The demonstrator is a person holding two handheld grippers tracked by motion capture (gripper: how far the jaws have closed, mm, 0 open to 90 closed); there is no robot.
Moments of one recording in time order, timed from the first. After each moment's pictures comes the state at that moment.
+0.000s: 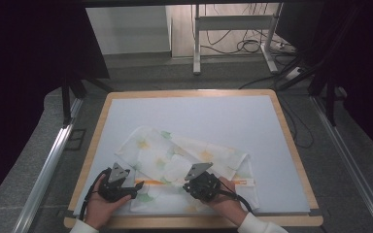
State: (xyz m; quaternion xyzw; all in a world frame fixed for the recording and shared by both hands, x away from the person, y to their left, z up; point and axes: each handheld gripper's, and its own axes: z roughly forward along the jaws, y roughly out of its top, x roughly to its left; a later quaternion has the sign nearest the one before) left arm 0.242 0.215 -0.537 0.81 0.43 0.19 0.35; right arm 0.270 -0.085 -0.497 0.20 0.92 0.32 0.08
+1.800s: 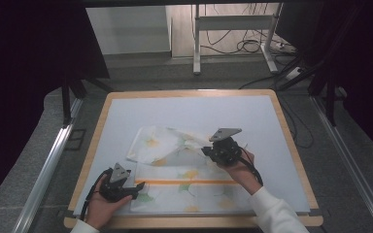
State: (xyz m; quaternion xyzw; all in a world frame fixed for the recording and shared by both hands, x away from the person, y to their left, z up) left arm 0.244 0.212 -0.540 0.81 0.44 0.19 0.35; right arm 0.350 -0.137 -0.455 0.27 0.87 0.38 0.14
